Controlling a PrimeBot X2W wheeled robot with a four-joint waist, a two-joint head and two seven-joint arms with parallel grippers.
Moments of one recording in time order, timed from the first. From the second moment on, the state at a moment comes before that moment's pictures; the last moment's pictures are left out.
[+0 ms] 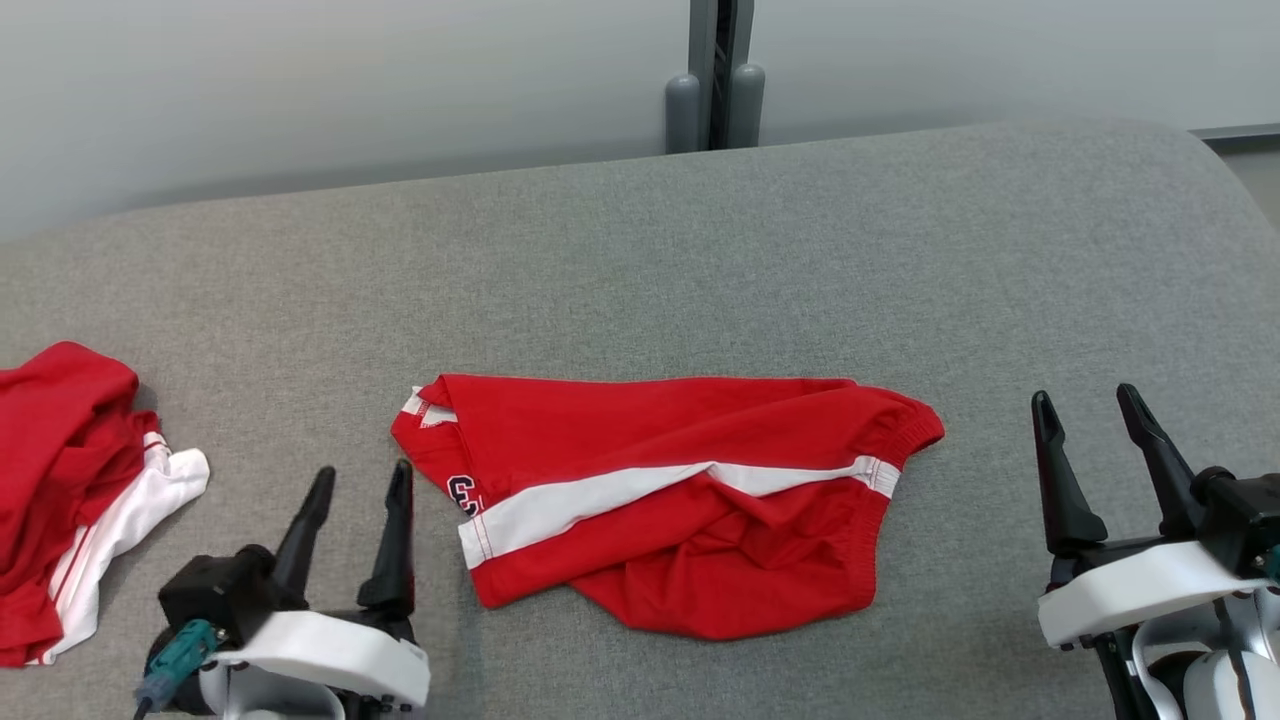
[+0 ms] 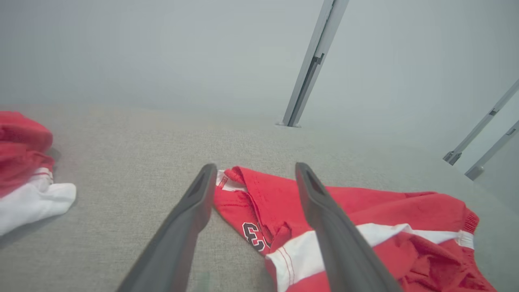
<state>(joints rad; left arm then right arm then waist) -0.06 0.29 -0.40 0.09 -0.66 0.21 -0.20 -0.10 -0.05 -0.05 0.04 0.14 0.13 -0.06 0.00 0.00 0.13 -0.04</state>
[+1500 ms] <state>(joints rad) -0.15 0.30 -0.49 0.22 -0.71 0.13 0.06 -0.07 -0.05 0.05 0.07 0.15 0.13 -0.04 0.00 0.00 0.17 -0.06</state>
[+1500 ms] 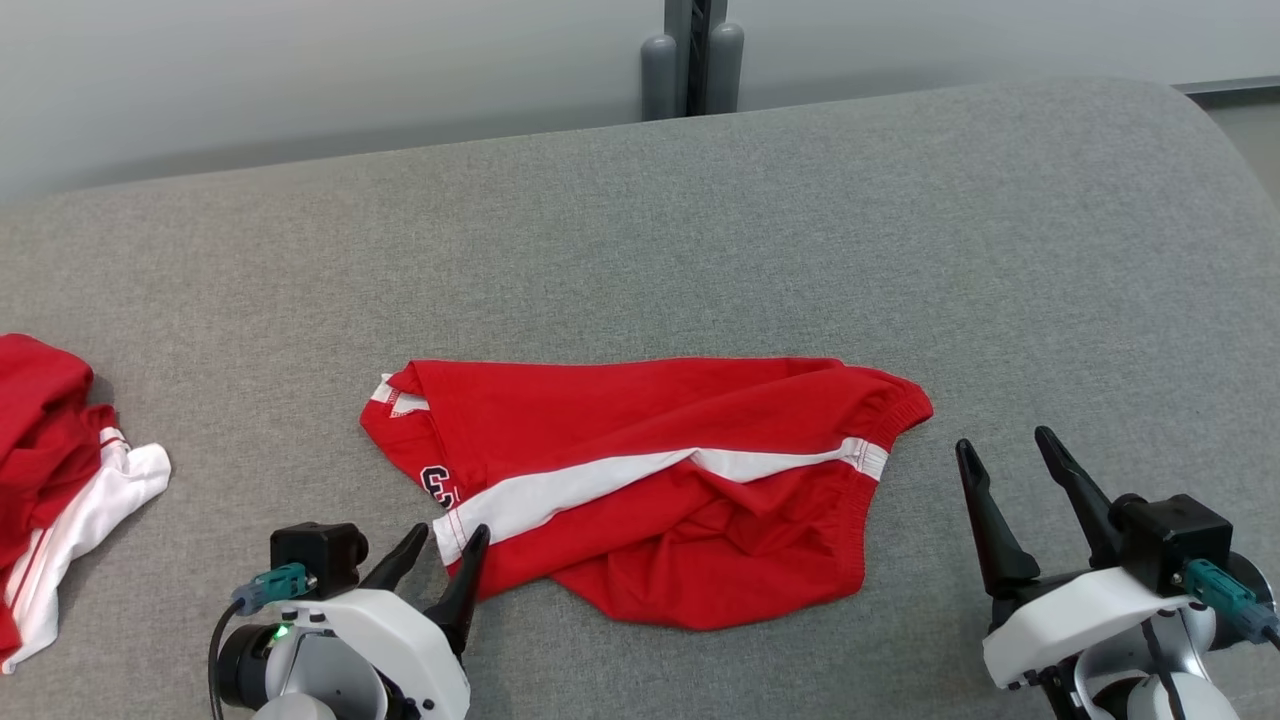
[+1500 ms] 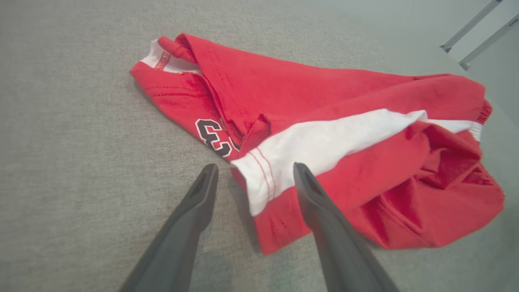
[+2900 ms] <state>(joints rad) -0.33 0.43 -0.40 -0.10 -0.60 0.17 -0.06 -0.27 -0.22 0.30 -0.05 0.50 0.13 0.14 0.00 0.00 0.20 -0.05</state>
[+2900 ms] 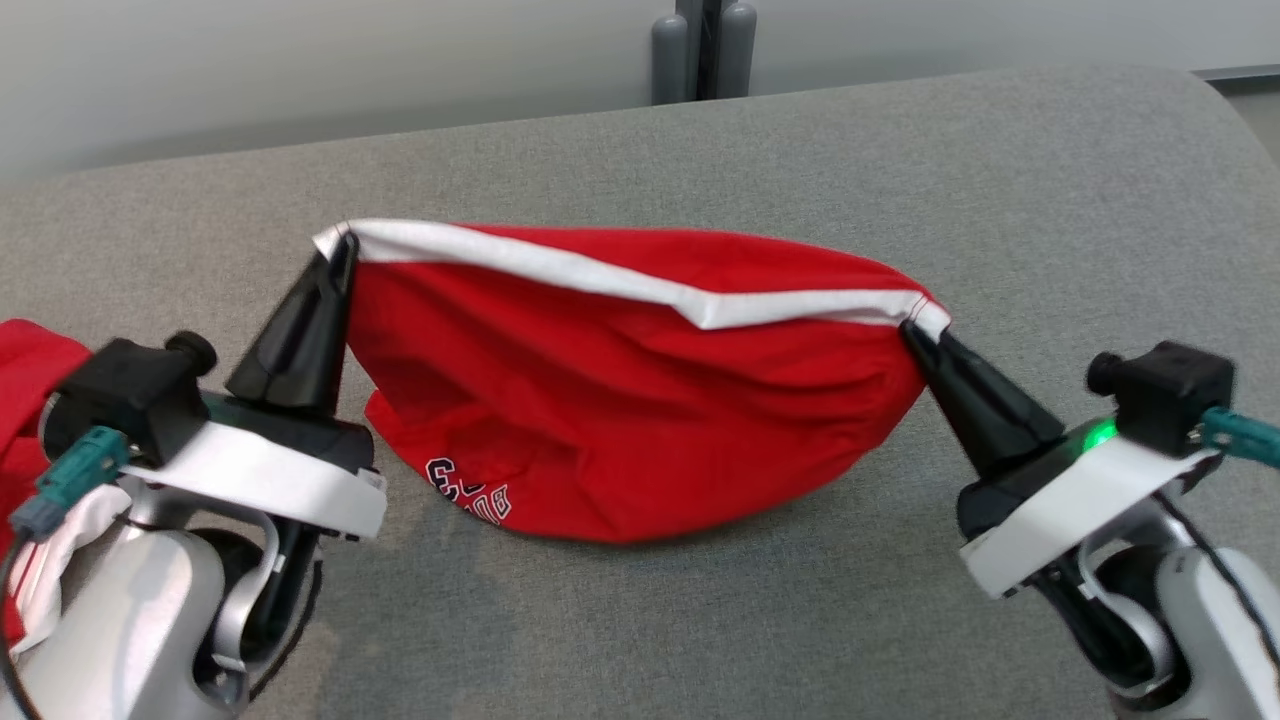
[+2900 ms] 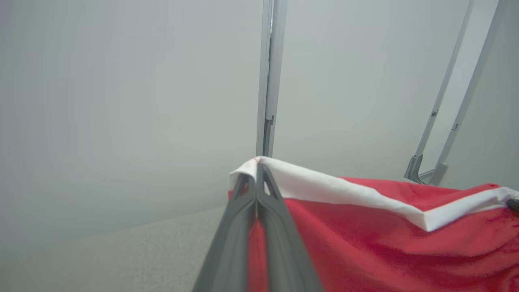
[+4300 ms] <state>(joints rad) -1.41 0.28 -0.47 0.55 -0.45 -0.05 -0.16 -1.25 -0.15 0.22 0.44 0.36 0.13 -0.10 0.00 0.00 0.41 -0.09</state>
